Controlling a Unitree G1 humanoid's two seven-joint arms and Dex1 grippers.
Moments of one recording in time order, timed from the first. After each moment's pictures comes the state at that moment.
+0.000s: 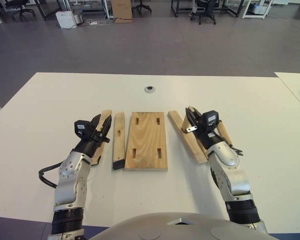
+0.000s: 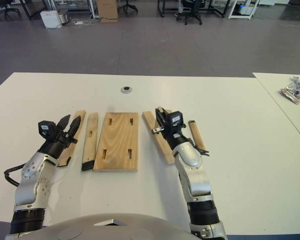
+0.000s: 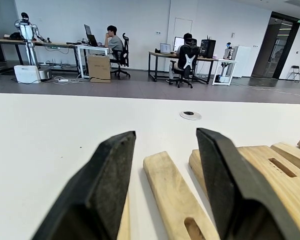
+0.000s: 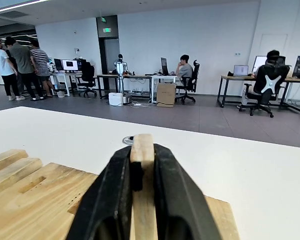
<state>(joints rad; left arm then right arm) 0.13 0.22 0.18 -0.14 -0.36 0.08 -0.39 0.05 -0.12 0.14 -0.18 0.11 0.06 0.26</state>
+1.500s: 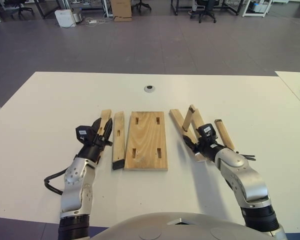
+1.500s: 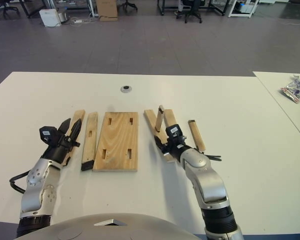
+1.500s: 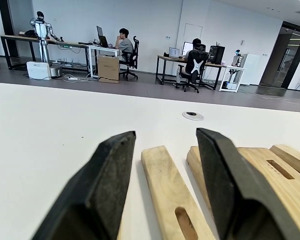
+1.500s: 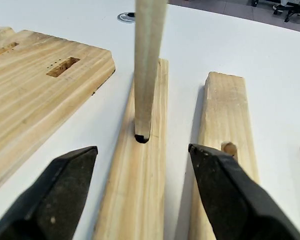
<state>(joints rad) 0.19 0.14 0.16 -0.18 -0.34 0.01 -0.32 0.06 -0.29 0.13 -0.41 0.14 0.80 0.30</state>
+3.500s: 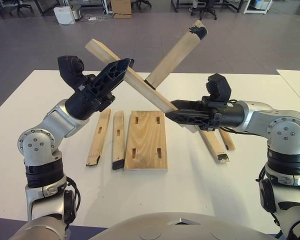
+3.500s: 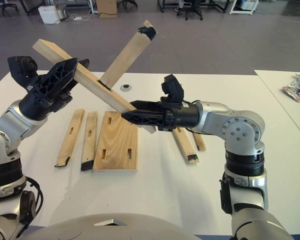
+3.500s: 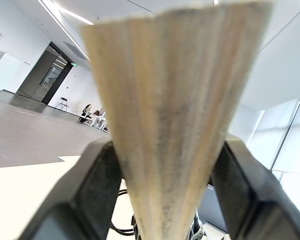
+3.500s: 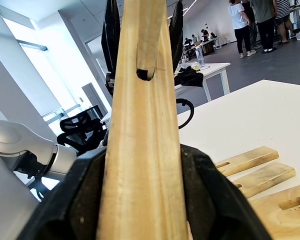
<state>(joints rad) -0.36 0.46 0.30 -0.29 -1.65 0.86 -0.50 -0.51 -0.50 -0.10 -0.34 1.22 1.16 0.79</state>
